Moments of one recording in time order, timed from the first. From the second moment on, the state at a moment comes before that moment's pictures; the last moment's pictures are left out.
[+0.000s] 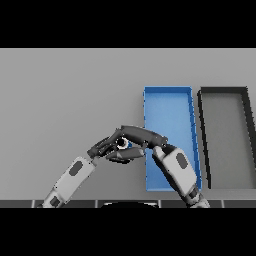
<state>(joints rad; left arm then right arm) -0.33 0.19 -0.54 -1.52 0.01 -0.30 -0.07 -0.51 0.00 0.33 -1.78 -0.25 0.62 0.39</state>
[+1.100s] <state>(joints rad) -0.29 0.21 -0.54 -1.55 0.05 -0.30 0.06 -1.02 -0.16 0.04 -1.62 -0.72 0.30 0.50</state>
